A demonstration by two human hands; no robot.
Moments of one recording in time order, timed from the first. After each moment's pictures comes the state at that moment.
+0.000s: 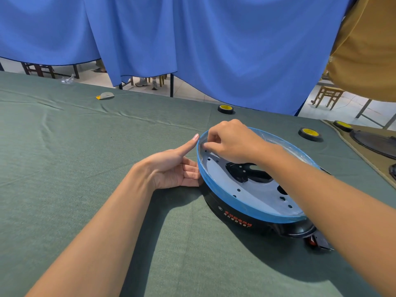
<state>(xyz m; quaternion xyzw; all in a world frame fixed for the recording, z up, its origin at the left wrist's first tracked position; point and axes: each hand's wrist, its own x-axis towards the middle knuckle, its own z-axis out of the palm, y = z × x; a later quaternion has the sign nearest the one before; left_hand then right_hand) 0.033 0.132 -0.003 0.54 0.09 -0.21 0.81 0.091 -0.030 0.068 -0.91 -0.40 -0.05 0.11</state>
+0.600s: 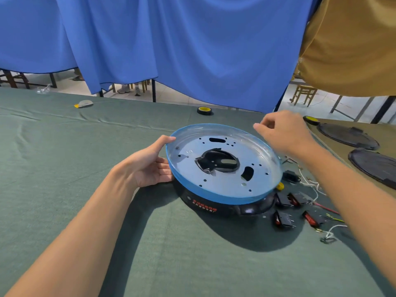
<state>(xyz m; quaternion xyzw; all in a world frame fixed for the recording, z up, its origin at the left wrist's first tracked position) 0.024 0.126 0.010 0.55 0.19 -0.13 0.80 0.100 -0.160 0.086 -0.95 -0.17 -0.19 0.21</state>
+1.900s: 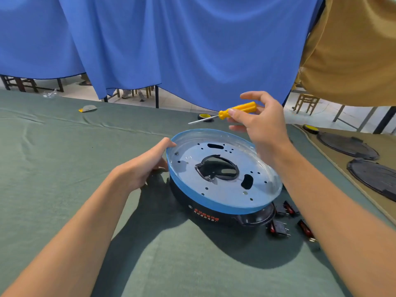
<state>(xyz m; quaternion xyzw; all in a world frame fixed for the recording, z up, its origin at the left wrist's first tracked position) 0.017 0.115 0.024 0.77 0.16 -0.08 0.61 0.064 -0.112 0.108 -0.72 -0.20 -0.14 0.65</state>
